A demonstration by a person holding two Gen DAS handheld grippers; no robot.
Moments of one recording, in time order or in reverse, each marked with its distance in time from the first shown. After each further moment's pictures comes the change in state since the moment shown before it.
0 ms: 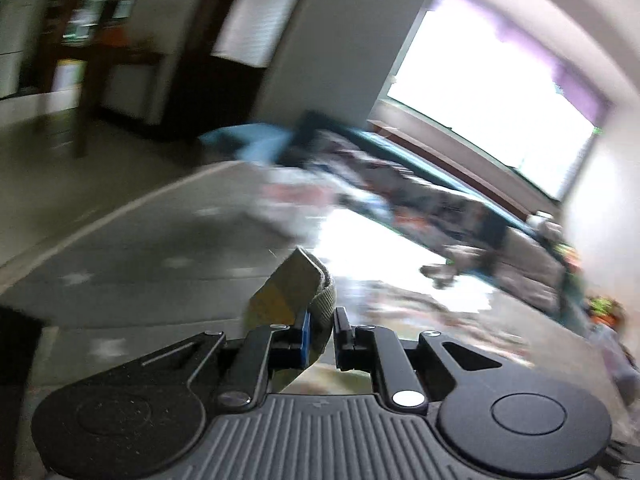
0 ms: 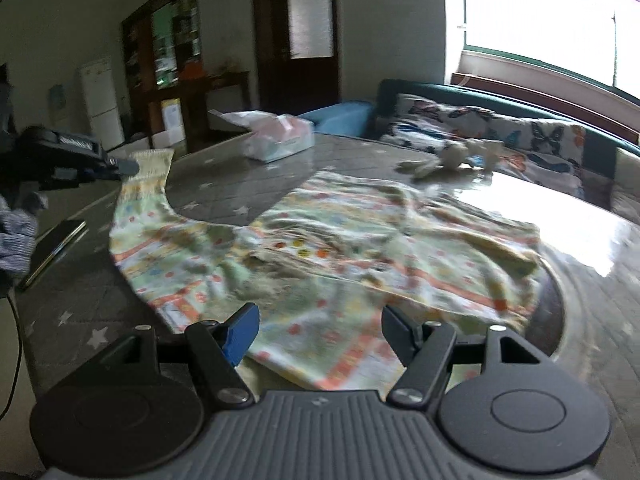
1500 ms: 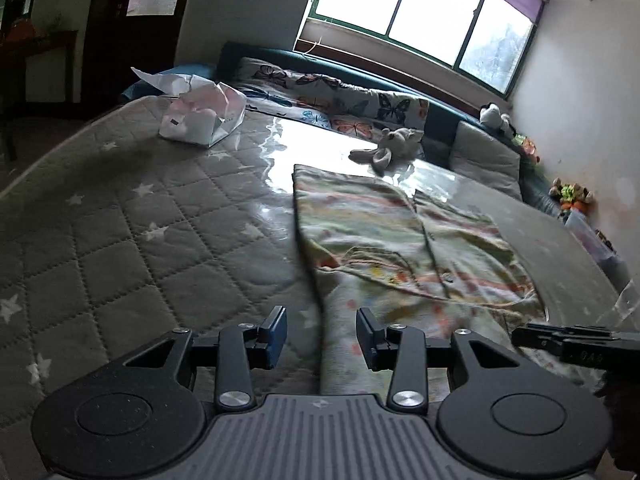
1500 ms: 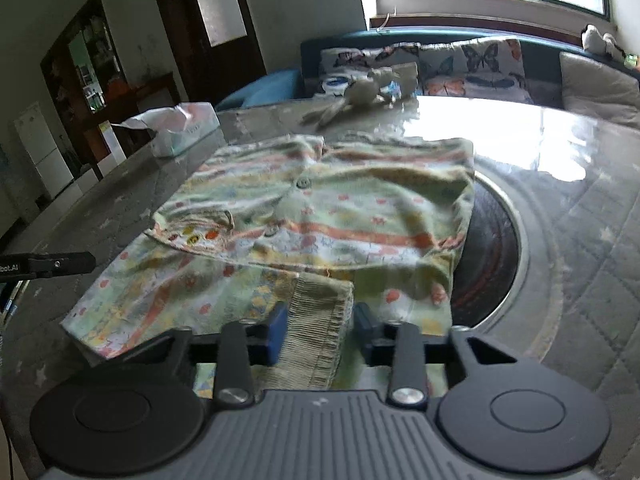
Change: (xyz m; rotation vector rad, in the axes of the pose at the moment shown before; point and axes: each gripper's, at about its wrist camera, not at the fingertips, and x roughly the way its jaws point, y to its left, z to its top) left arm 0.051 -0.029 -0.053 0.215 0.238 -0.072; right arm 0.040 -0.069 -0.014 0.258 0.111 -0.069
